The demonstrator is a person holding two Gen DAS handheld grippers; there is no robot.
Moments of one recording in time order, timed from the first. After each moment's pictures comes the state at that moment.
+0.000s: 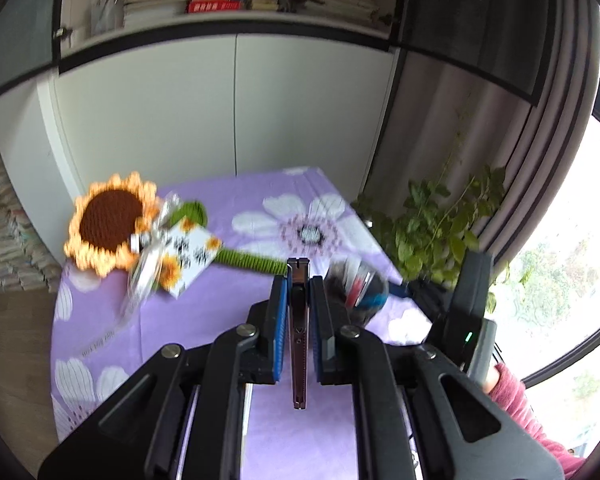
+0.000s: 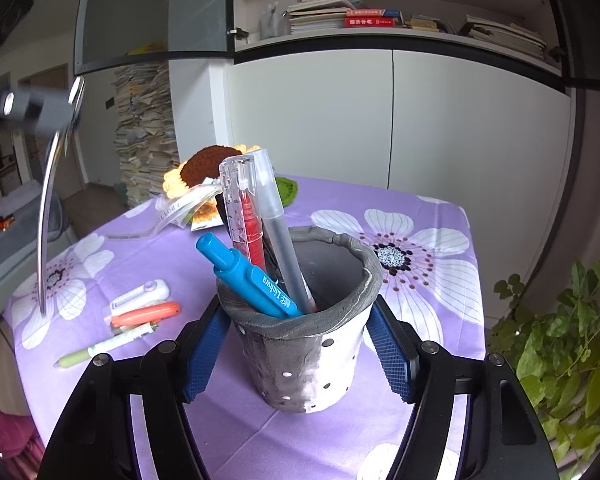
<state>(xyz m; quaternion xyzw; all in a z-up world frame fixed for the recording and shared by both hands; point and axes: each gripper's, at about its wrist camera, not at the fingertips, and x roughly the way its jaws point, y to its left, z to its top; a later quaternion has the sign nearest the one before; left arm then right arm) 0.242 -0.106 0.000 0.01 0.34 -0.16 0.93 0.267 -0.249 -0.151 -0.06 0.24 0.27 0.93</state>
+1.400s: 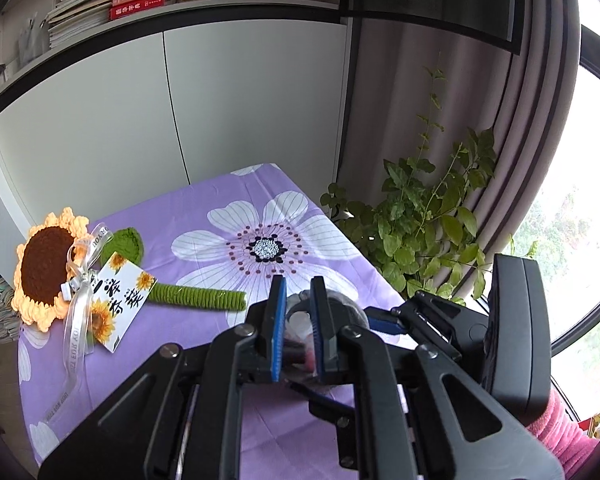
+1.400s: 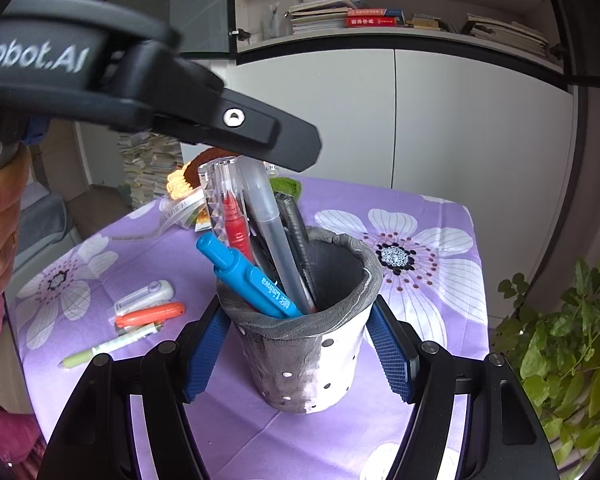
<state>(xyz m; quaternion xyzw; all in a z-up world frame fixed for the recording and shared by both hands) 0.301 -0.163 -0.053 0.07 0.35 -0.21 0.91 0.267 -0.252 -0.151 -0.05 0.24 0.28 0.93</state>
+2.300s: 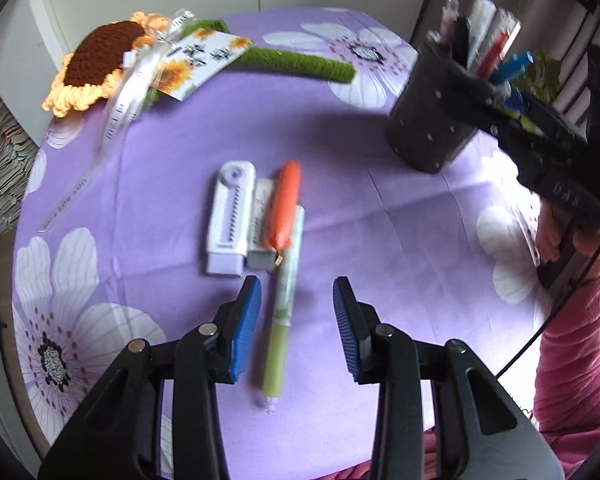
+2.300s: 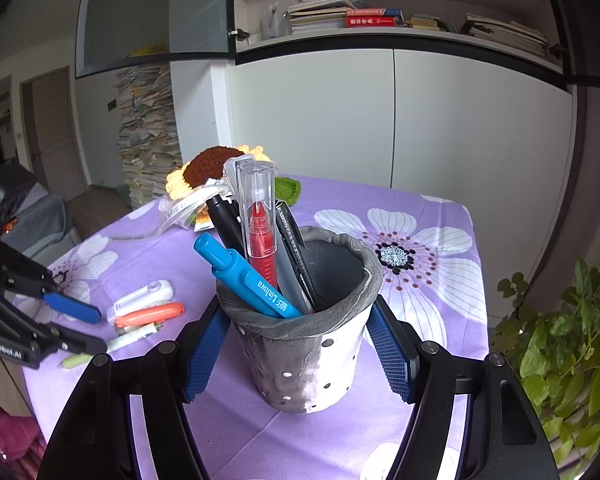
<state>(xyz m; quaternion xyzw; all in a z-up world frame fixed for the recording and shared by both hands) 0.238 -0.062 -0.167 0.06 0.54 -0.13 0.83 0.267 -0.252 -0.151 -0.05 0.24 0.28 0.93</state>
